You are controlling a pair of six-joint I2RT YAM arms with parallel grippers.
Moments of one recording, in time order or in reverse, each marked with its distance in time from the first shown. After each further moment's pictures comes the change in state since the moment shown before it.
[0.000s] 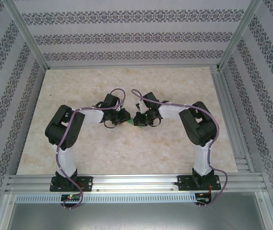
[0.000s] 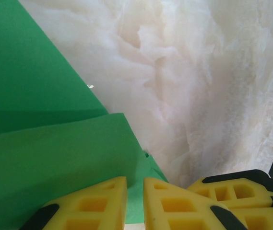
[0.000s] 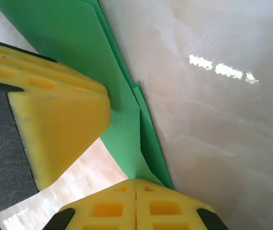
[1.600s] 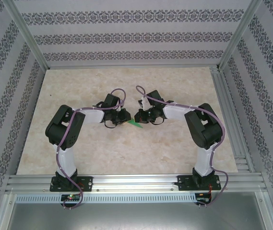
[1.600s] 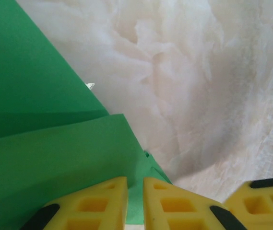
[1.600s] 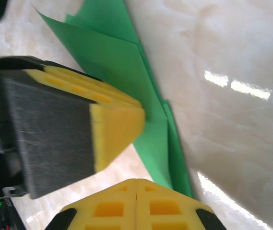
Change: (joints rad) left arm -0.002 0.003 0.006 -0.010 0.005 0.000; right arm -0.023 -0.073 -0.042 0.064 -0.048 0.017
